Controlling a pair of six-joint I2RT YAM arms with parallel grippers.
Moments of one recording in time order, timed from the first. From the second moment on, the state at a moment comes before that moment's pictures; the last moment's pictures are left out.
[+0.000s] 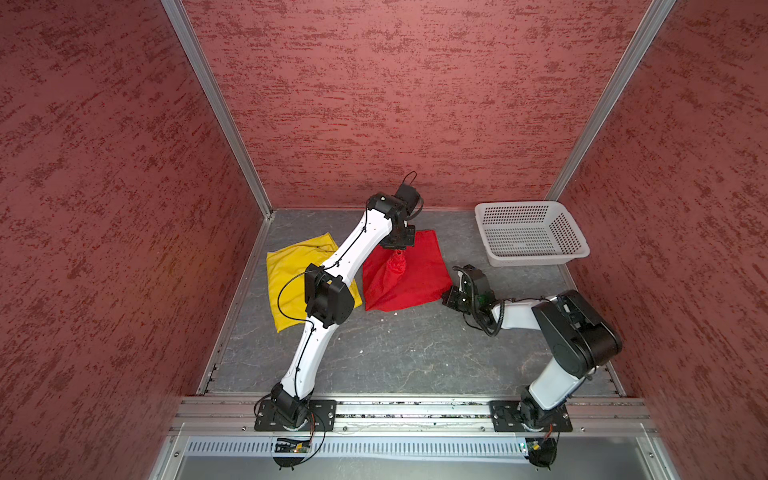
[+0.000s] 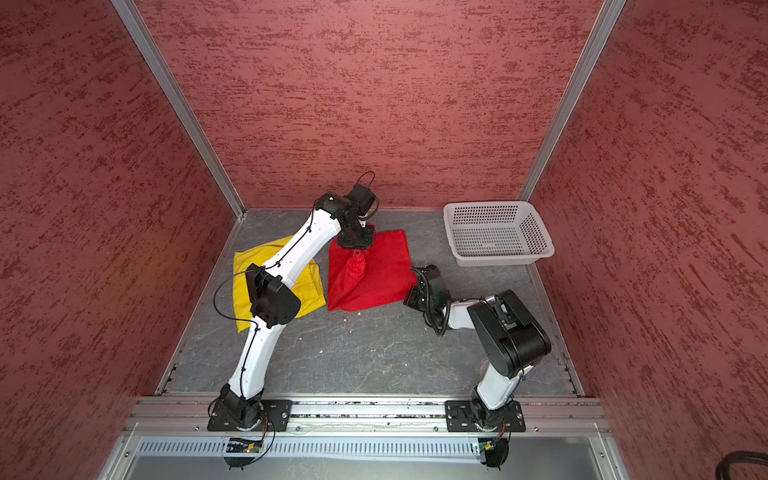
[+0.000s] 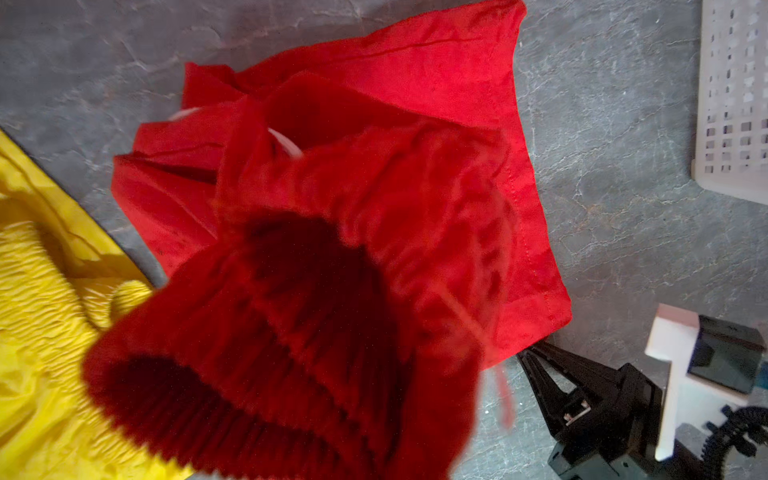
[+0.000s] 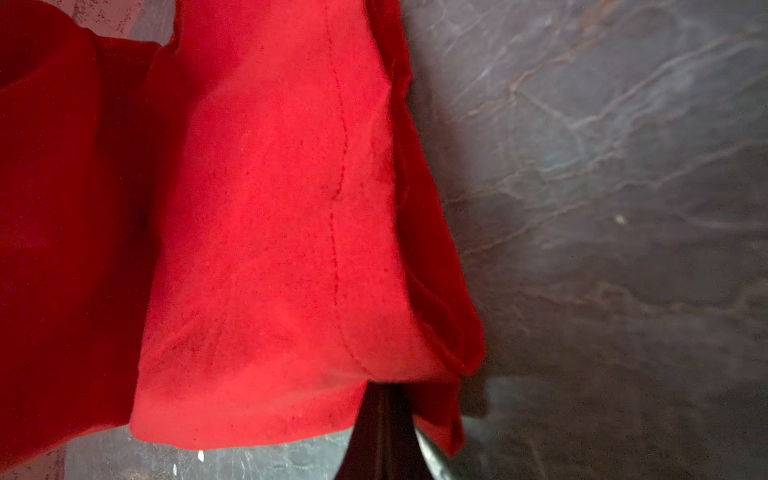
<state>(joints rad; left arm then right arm) -0.57 2.35 2.51 -1.39 -0.03 -0.48 0.41 1.70 0.61 0.34 -0.20 0.79</state>
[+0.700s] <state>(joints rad) -0.57 2.39 2.42 -1.13 0.09 -0.73 0.41 1.74 0.56 0.51 -0.23 0.83</state>
